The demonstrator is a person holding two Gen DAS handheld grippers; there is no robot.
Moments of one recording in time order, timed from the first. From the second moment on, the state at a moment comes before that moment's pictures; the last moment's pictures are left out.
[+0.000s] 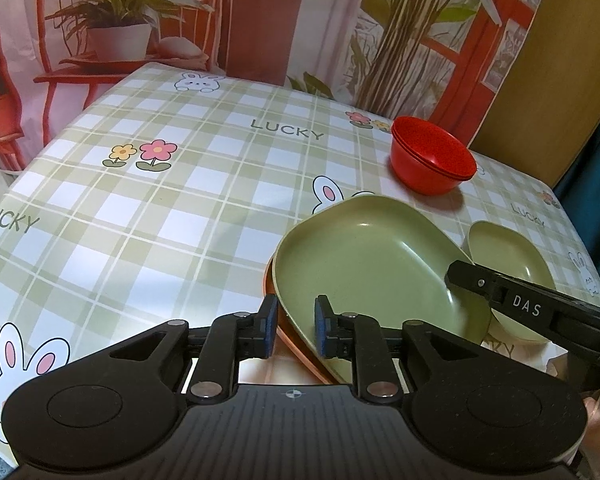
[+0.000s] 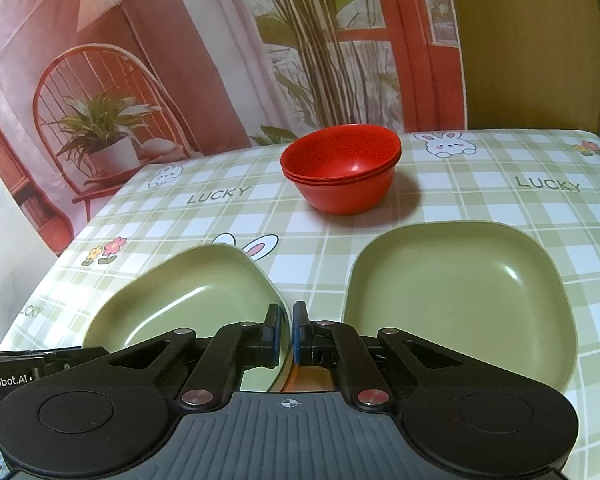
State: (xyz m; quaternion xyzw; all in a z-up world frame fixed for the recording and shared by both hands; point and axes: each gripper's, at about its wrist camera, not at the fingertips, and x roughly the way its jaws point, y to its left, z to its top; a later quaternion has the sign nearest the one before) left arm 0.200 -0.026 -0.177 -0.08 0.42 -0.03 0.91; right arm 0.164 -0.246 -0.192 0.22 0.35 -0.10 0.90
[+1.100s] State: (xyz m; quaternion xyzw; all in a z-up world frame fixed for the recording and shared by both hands) left arm 0.203 -0.023 -0.187 -0.10 0.43 -0.01 0.90; right arm 0.140 -0.242 -0.186 0.19 0.33 -0.10 0.92
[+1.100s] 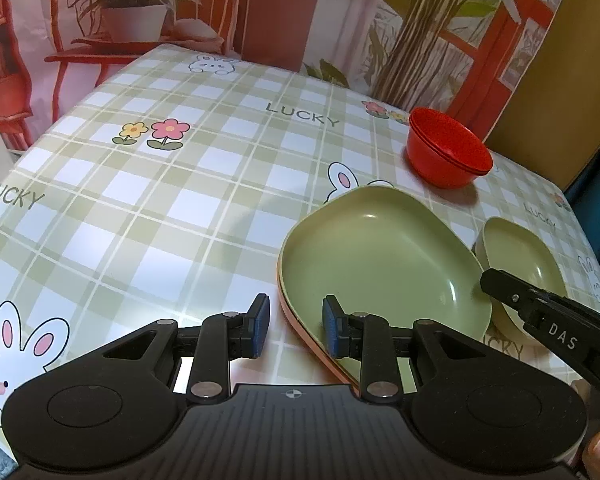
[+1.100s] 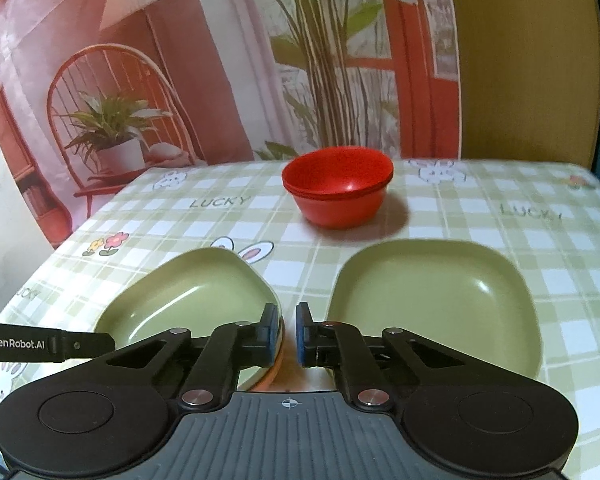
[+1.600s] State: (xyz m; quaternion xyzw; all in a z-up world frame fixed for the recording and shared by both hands) left arm 0.207 -0.019 -0.154 -0.09 0.37 -0.01 0.92; right arm 0.136 -0.256 -0.169 0.19 0.29 -0.10 0.93
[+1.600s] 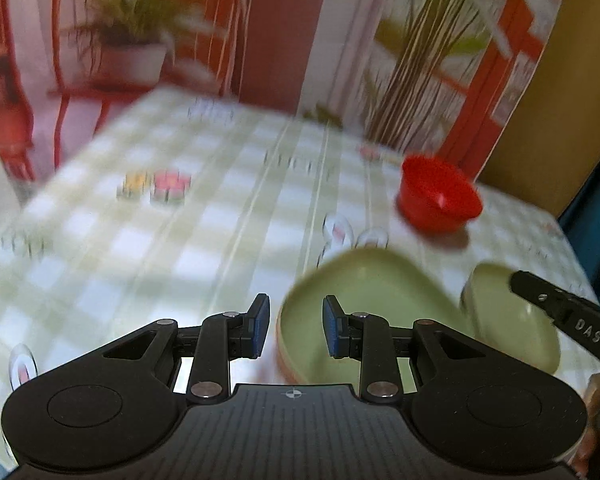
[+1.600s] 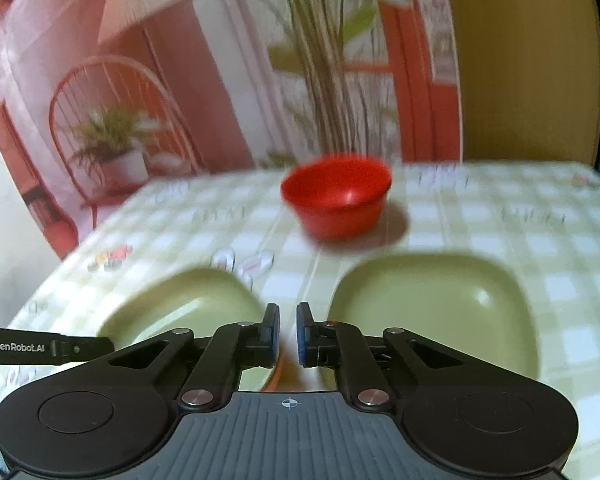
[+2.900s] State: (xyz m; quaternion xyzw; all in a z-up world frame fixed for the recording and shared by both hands) left arm 0.282 -0.184 -0.192 0.06 0.43 -0.18 0.88; right arm 0.076 -0.365 -0.220 0.23 0.31 -0.22 0.90
